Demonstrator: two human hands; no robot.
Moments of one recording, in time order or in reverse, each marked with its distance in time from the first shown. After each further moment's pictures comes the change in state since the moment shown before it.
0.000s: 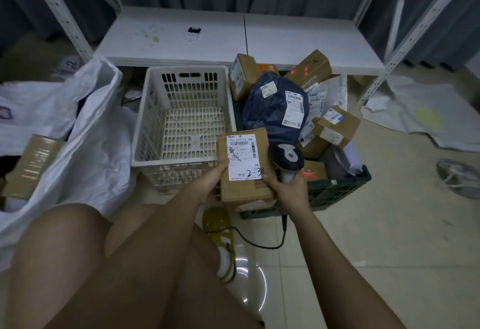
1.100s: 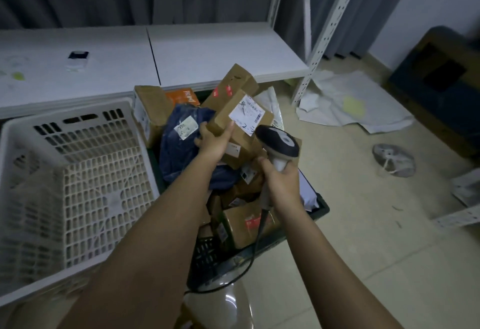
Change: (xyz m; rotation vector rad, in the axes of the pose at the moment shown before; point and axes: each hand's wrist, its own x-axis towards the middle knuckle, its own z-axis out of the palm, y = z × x) left_hand 0.169 0.192 0.171 0.314 0.128 0.356; right_hand 0.154 -0.055 -0.069 0.156 0.349 0.028
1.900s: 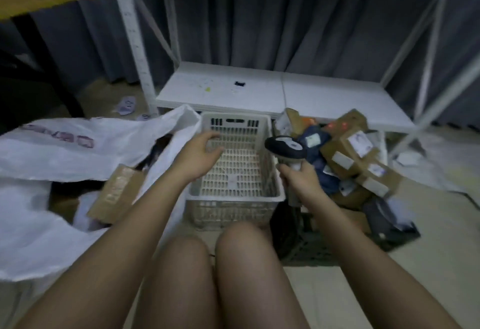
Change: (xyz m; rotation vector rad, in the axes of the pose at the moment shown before) left_hand -0.277 -0.101 -0.350 0.362 0.342 0.400; right_hand -0.220 -0.047 0.127 -0.282 -0.562 -0.223
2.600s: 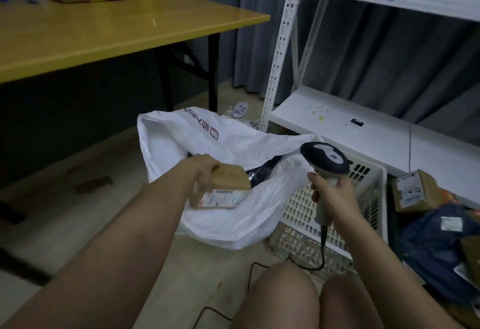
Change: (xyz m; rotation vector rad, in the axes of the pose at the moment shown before) left_hand -0.042 -0.193 -0.160 0.662 -0.273 -0.501; right_hand -0.019 -0.077 0.162 0.061 -0.296 -0.157
